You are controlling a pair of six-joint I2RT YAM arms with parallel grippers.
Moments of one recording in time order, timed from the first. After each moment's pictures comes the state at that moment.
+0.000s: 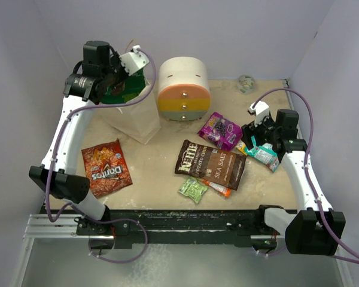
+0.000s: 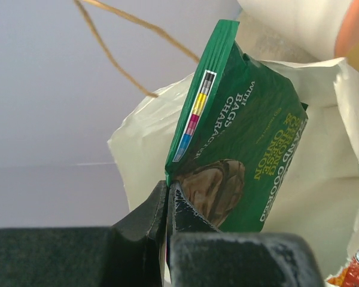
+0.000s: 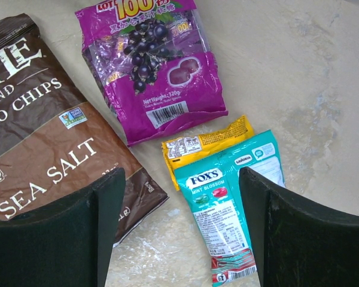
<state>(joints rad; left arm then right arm) -0.24 1.63 2.00 -0.83 -0.01 0.87 -0.06 1.10 0.89 -0.46 -0.42 -0.47</state>
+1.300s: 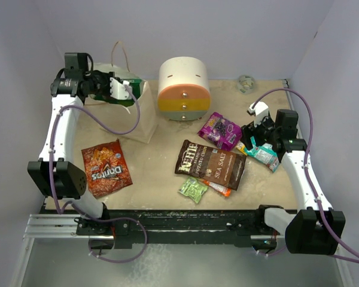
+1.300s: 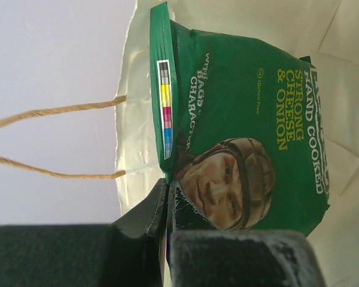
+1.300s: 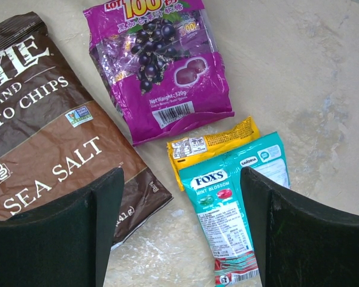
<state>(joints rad) 0.02 1.62 1.79 -0.84 0.53 1.65 -0.06 1.11 0.89 -0.47 -0.44 -0.48</state>
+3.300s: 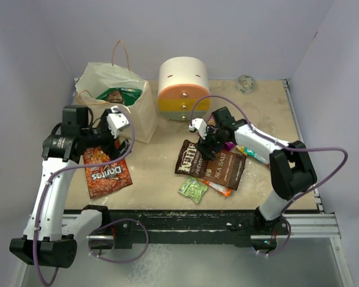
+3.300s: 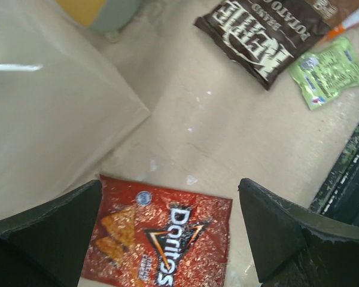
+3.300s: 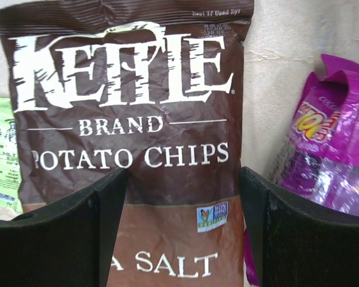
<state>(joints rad) -0.04 1.00 1.23 -0.99 0.65 0.72 0.45 1.64 1.09 -0.54 -0.40 -0.63</state>
